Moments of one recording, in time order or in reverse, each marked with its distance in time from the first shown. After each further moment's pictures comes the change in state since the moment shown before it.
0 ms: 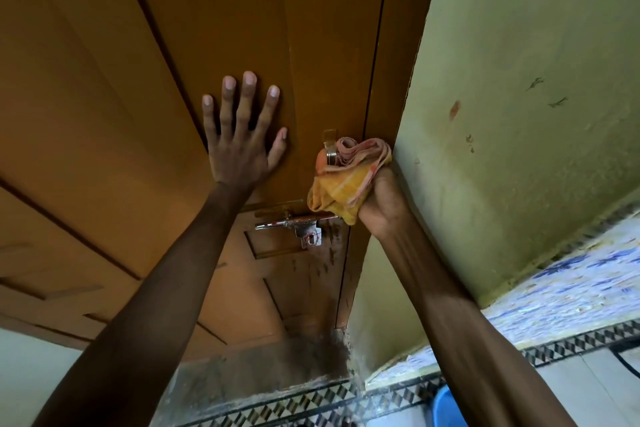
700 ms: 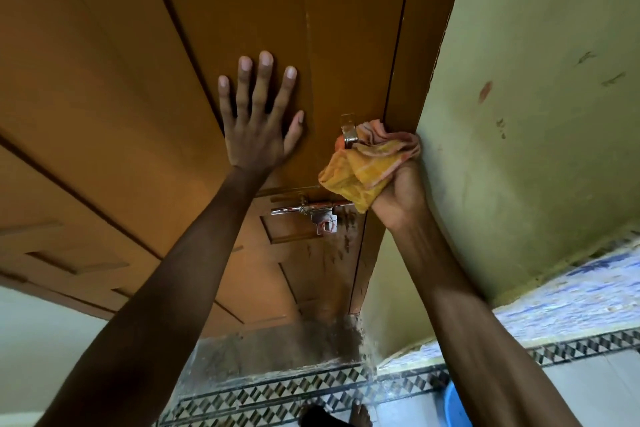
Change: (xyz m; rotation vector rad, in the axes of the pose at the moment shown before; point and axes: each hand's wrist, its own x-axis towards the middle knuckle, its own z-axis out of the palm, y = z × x) left_hand 0.000 0.001 0.000 0.028 -0.018 -0.009; right_hand -0.001 0.007 -0.006 0.174 -0.059 -0.024
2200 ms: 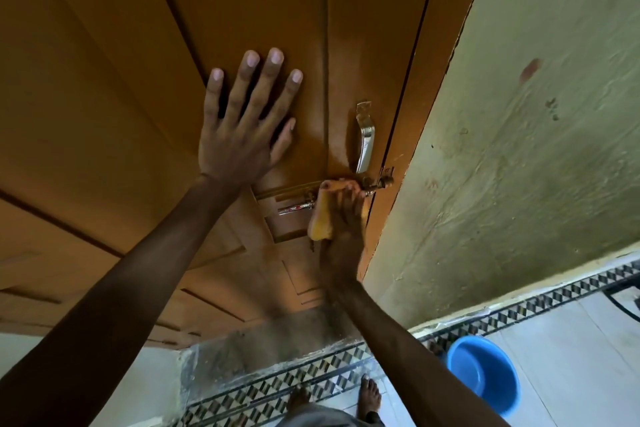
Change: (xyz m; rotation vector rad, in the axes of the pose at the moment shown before) left_hand -0.005 -0.042 -0.017 0.041 -0.018 0.262; right_hand 0.003 0.183 -0.057 -1.511 0.465 -0.783
